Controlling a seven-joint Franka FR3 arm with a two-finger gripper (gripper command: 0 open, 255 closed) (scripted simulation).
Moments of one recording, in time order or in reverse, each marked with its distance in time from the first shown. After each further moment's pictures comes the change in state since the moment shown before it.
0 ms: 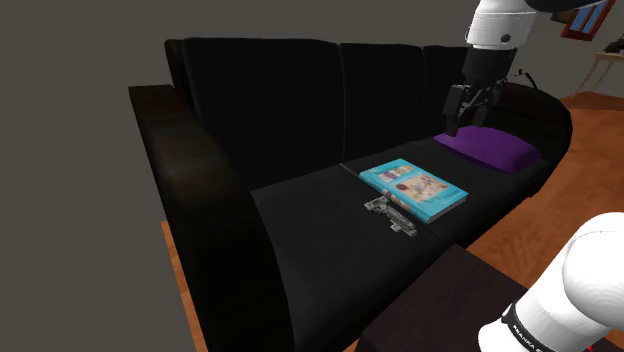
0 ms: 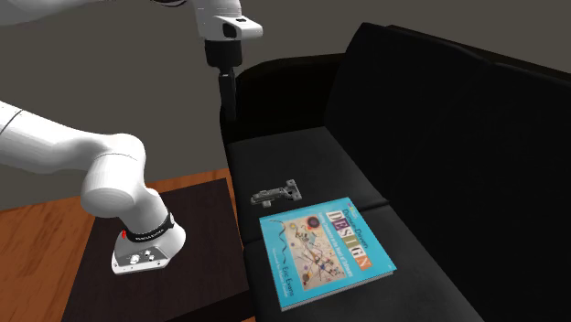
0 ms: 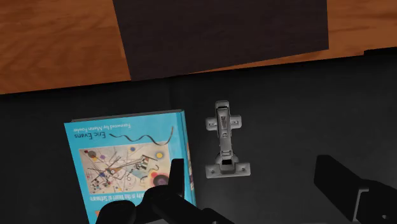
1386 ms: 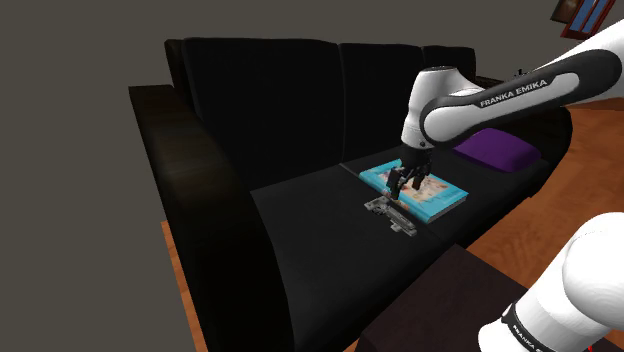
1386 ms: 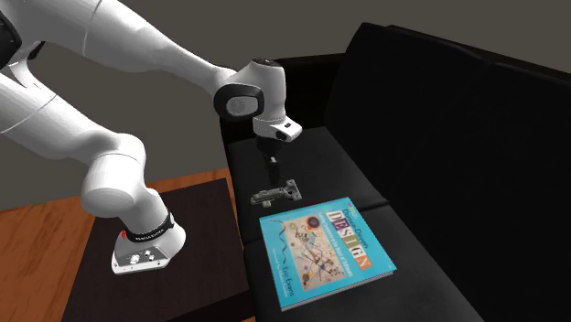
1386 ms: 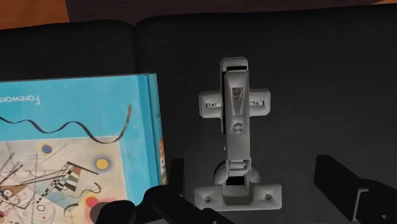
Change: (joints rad) arm -0.001 0.357 -0.071 -0.341 -0.019 0.706 -0.052
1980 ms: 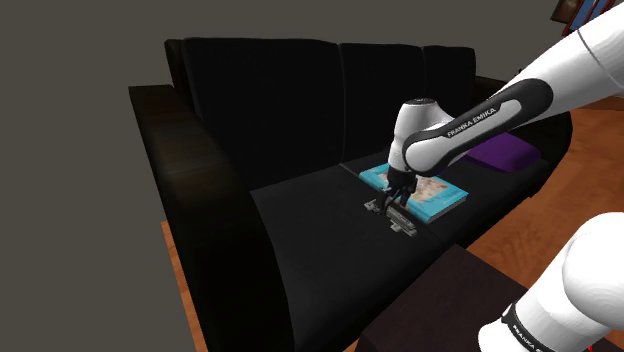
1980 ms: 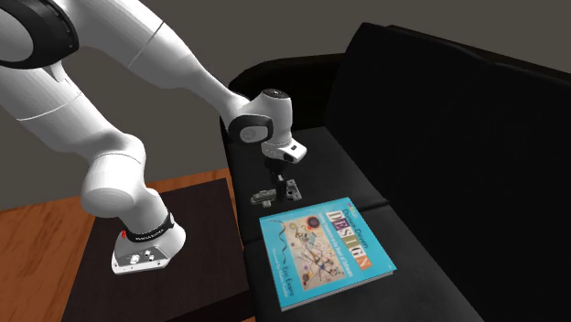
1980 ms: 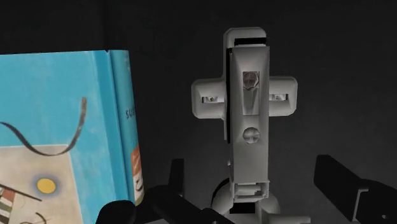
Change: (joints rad) arm 0.003 0.210 -0.007 -0.029 -0.002 0.242 0.000
